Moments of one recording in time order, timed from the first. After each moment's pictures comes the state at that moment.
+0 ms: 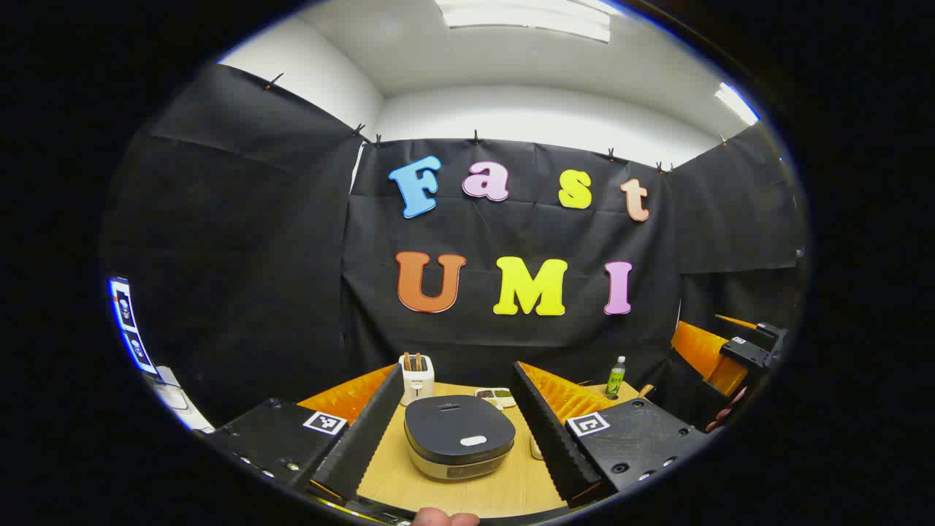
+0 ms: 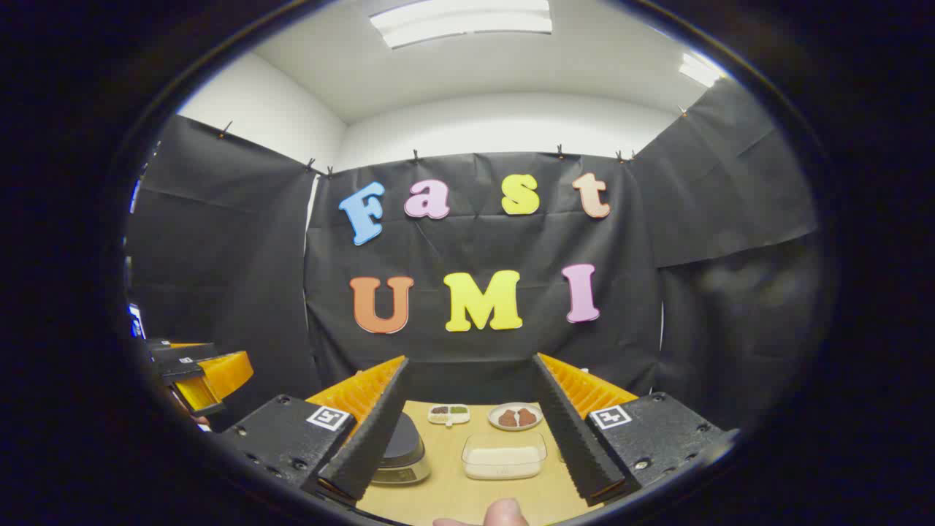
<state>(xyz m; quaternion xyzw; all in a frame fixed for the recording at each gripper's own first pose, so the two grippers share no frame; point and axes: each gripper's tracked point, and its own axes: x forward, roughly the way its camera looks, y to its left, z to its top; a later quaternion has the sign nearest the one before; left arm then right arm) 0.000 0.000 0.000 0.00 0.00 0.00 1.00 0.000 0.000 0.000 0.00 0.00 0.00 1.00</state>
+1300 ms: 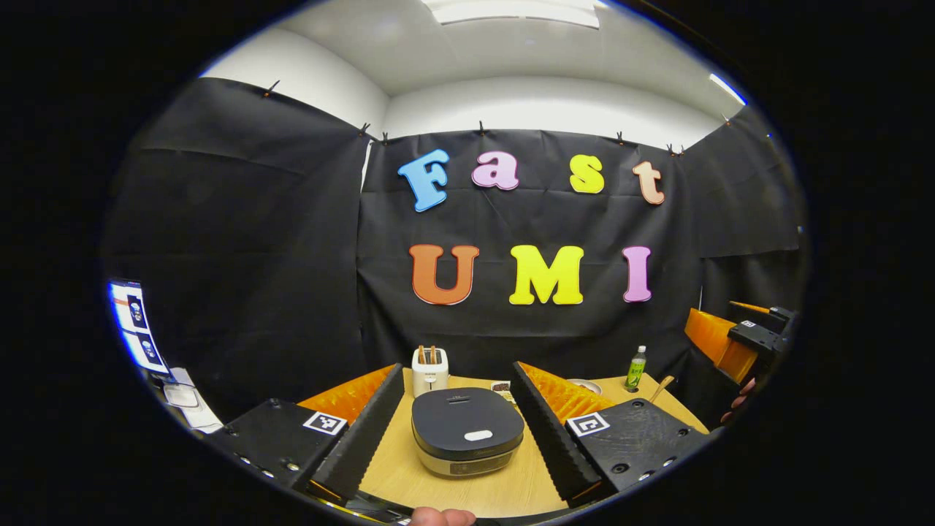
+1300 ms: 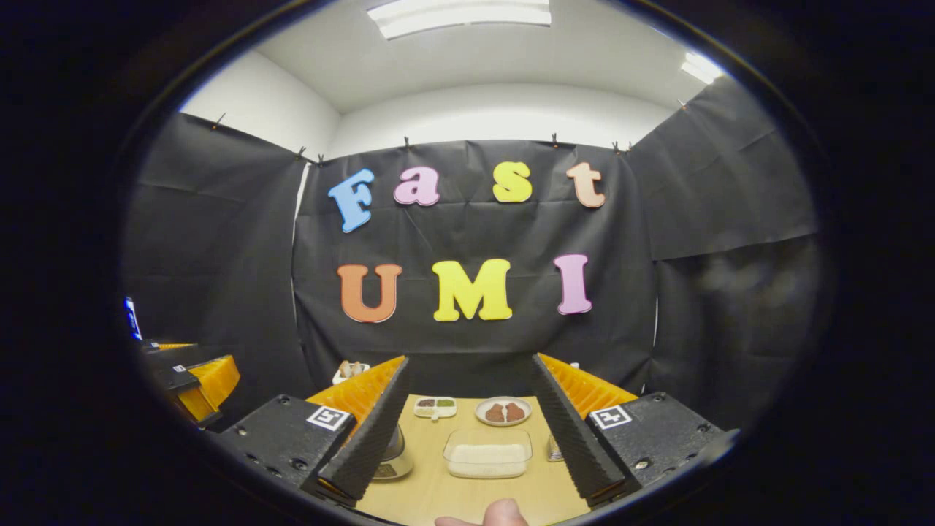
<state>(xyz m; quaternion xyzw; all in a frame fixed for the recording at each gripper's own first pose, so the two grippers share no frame) 0.011 -0.021 -0.033 0.01 0.03 0.05 1.00 0.026 -0.037 -0.026 -0.01 0.04 -0.01 1.00</state>
